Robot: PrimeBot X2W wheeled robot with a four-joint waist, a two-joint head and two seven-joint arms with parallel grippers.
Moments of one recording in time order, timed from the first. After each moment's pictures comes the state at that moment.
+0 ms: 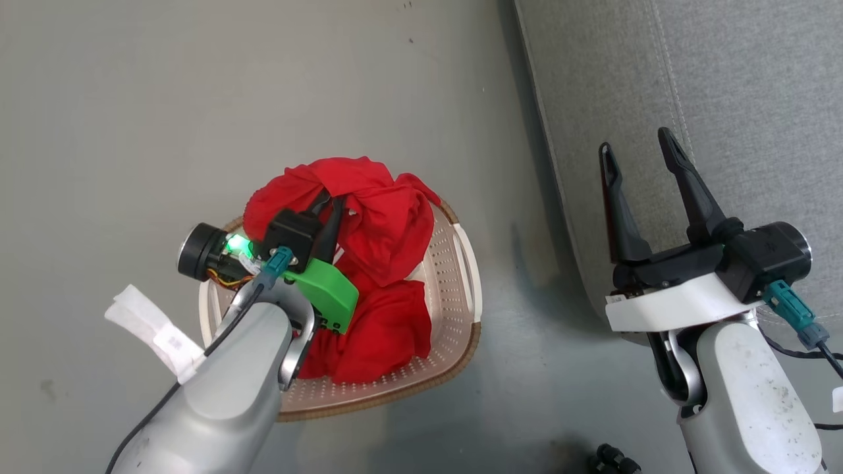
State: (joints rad) left arm -0.66 0.17 -0.68 0.67 -0.36 0.05 -0.26; right arm -0.29 -0.08 0.12 0.01 0.12 0.13 -0.26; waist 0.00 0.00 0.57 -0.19
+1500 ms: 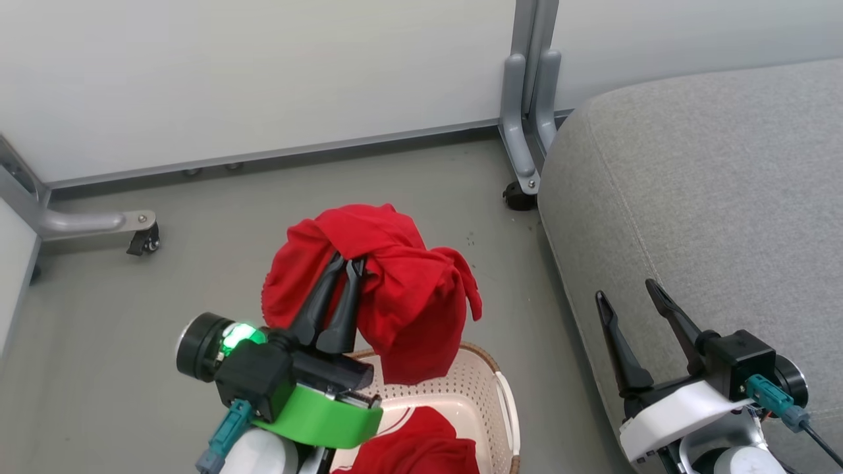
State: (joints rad) left arm -0.17 0.16 -0.47 -0.10 -0.26 0.04 -0.26; right arm 0.05 -0.10 0.12 -0.09 0.14 0.13 -0.05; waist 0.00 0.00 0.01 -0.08
